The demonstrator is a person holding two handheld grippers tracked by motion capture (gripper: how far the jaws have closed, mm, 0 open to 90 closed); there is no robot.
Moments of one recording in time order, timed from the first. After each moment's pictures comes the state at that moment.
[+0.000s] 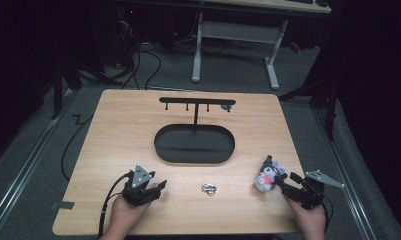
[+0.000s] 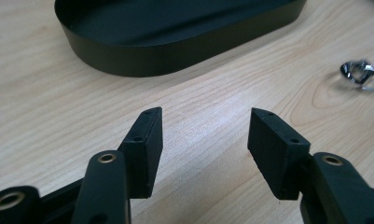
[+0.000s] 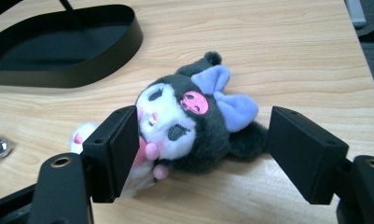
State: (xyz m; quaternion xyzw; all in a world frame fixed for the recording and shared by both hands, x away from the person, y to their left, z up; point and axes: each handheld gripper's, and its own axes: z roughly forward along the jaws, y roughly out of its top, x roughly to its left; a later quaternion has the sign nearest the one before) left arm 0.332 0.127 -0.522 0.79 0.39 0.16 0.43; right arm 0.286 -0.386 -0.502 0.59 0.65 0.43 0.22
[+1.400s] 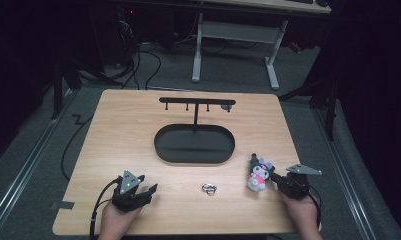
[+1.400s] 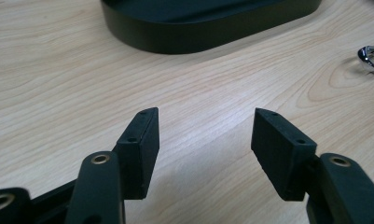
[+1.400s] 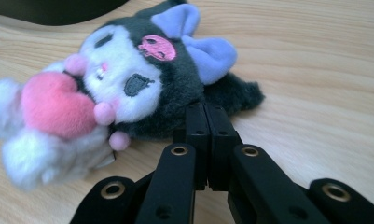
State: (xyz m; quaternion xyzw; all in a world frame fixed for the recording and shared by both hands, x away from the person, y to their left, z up) left arm 0.314 0.150 -0.524 0.79 0.41 0.19 0.42; right arm 0.322 -0.369 -0.520 0.54 0.74 0.35 0.20
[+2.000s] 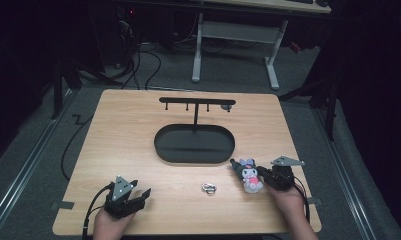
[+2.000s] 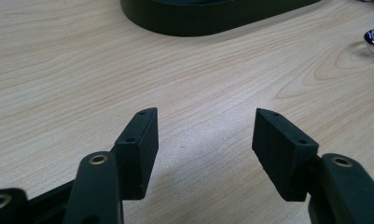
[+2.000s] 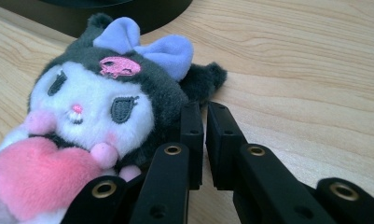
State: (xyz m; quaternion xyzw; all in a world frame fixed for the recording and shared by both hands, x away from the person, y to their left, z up) left arm 0.299 0.166 -0.527 0.78 0.42 0.19 0.42; right arm 0.350 -0.337 -0.522 0.50 0.77 0.36 0.19
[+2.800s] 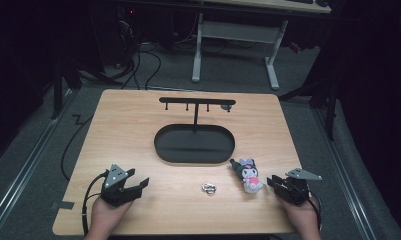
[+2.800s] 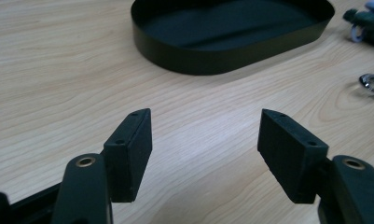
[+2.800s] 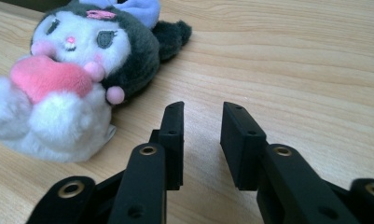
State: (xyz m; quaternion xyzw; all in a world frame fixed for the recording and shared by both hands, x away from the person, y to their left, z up) left arm 0.325 0.180 -0.509 0.77 0.41 0.18 0.45; right arm 0.306 -0.365 -0.522 0.53 0.74 0.35 0.20
